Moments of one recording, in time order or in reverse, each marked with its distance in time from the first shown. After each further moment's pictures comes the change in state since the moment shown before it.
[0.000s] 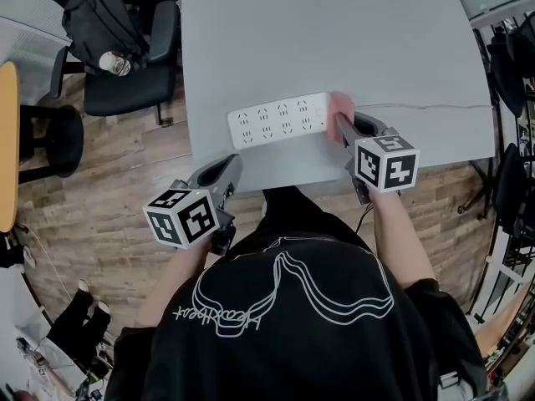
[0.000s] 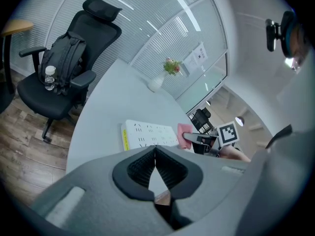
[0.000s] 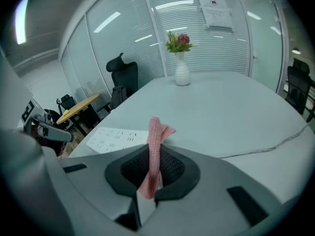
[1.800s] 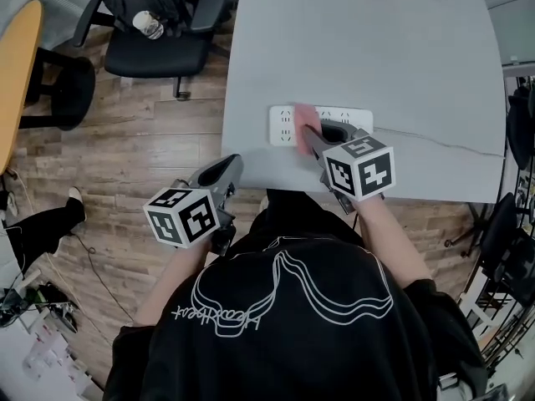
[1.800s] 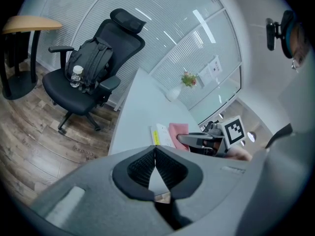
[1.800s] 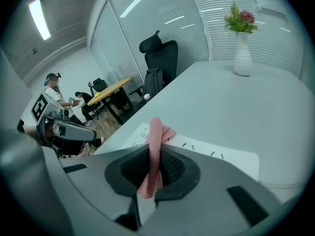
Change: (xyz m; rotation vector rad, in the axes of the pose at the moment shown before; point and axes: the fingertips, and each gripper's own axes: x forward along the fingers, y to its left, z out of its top) left arm -0.050 0.063 -0.004 -0.140 -0.100 0.114; right arm 0.070 0.152 0.006 -0.211 0.187 0.316
